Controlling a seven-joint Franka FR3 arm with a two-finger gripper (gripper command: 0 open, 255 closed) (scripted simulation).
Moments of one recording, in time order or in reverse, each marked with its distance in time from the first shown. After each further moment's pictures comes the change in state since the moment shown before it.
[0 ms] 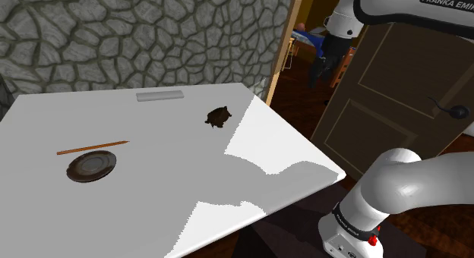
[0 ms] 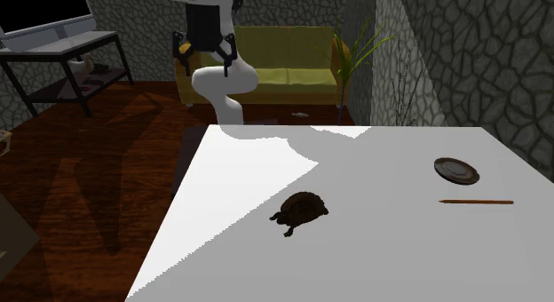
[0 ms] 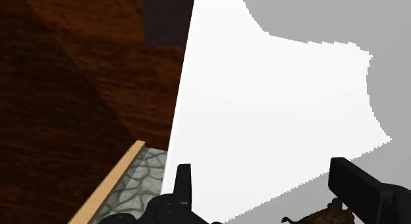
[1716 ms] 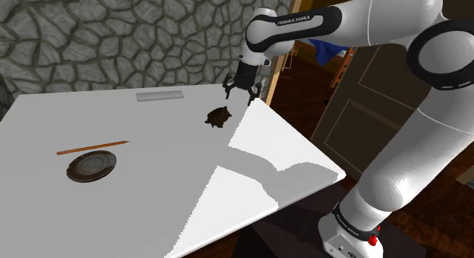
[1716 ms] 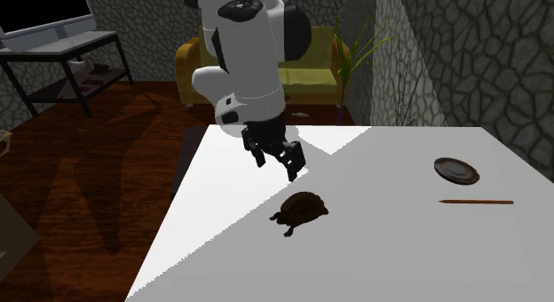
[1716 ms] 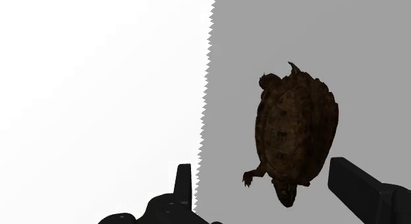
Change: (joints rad) arm -0.075 0.783 0.224 0.314 0.285 0.386 0.967
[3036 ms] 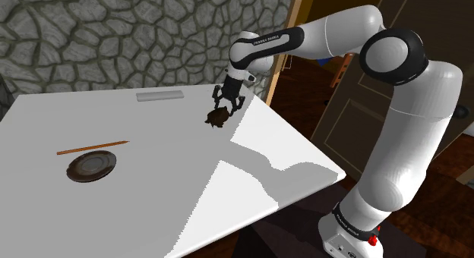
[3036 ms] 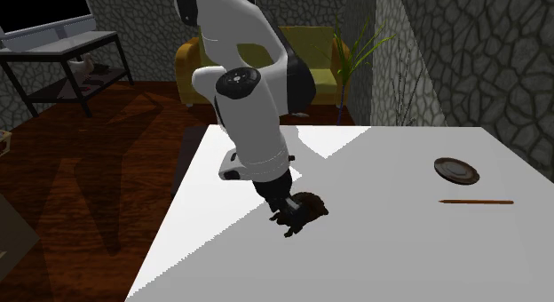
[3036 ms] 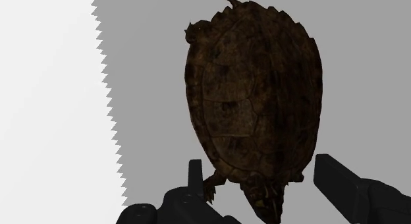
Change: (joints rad) arm 0.008 0.264 -0.012 0.122 0.038 0.156 0.179
